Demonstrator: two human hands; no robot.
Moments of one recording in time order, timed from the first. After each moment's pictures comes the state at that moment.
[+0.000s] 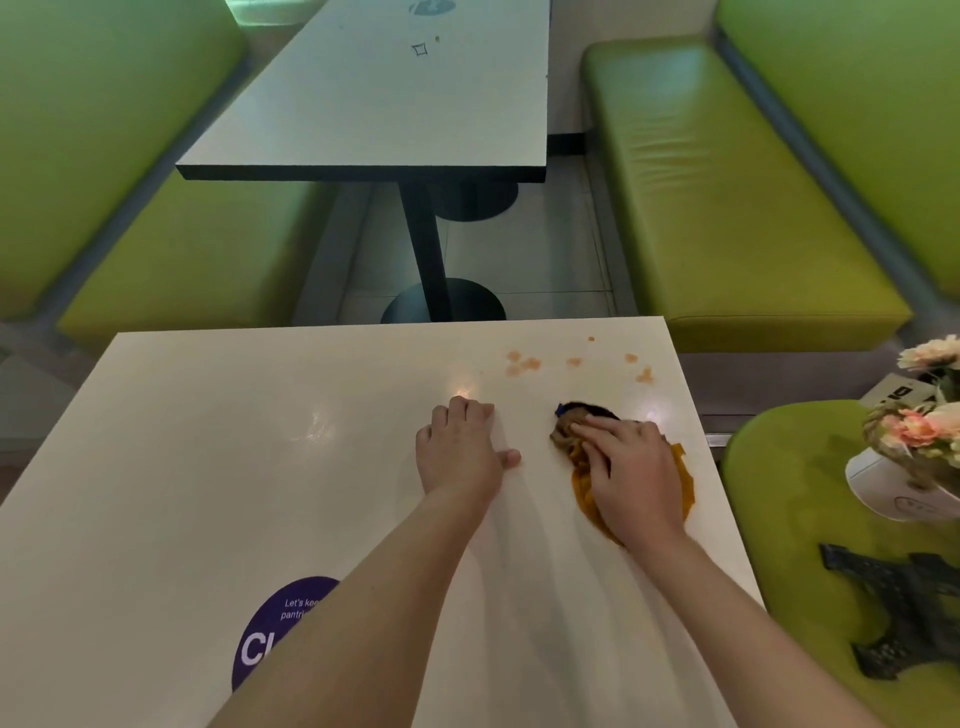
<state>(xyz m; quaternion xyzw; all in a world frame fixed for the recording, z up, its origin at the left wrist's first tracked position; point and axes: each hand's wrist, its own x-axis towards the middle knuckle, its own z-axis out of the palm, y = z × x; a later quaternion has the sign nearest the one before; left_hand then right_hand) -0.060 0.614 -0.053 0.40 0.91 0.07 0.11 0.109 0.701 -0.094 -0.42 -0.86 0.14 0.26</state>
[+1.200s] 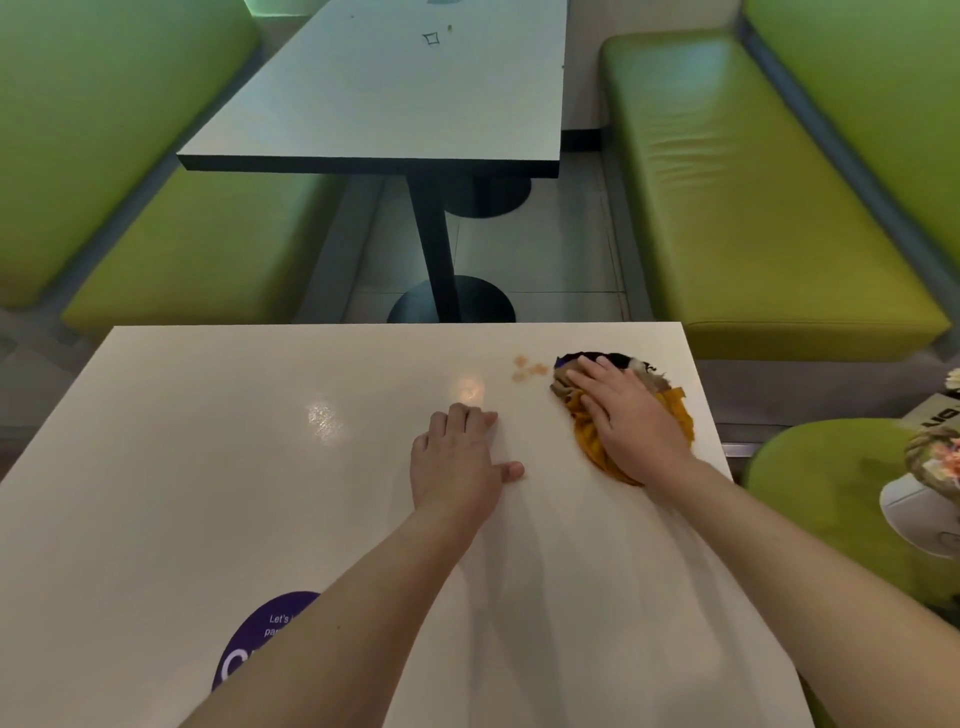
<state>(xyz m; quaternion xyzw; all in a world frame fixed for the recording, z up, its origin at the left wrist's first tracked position) -0.065 0.612 -0.061 0.42 0.90 0.10 0.10 0.073 0.789 -0.104 -0.31 -0.93 0.18 0.11</state>
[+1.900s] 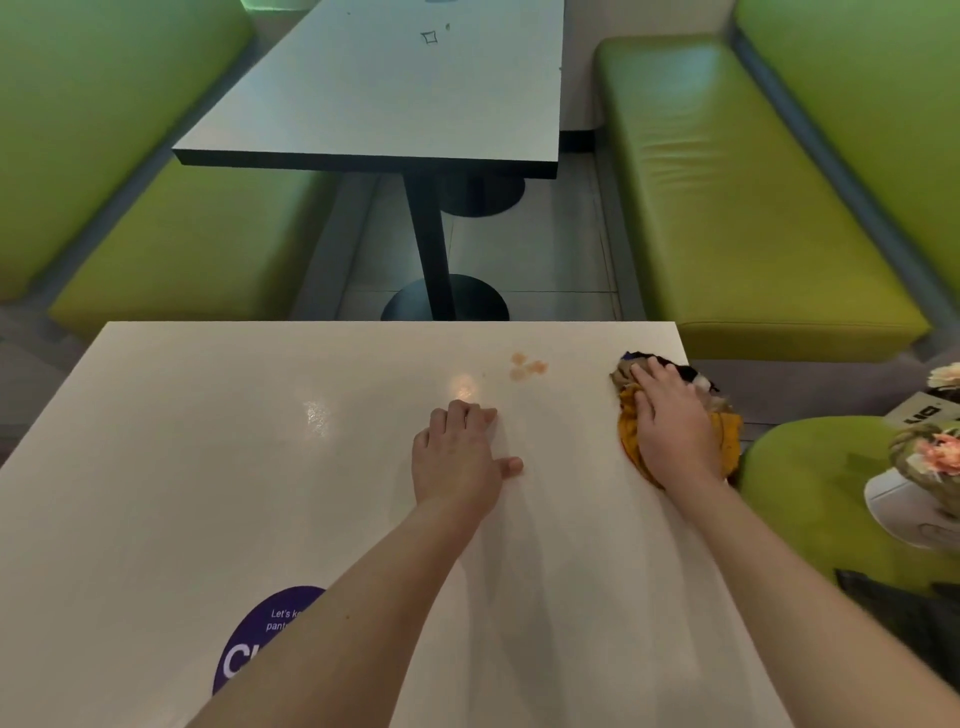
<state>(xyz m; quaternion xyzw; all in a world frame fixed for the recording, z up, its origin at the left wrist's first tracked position) -0.066 0.612 -0.063 0.42 0.90 0.11 0.10 0.102 0.788 -0.096 -0.50 -0.84 0.17 0.14</state>
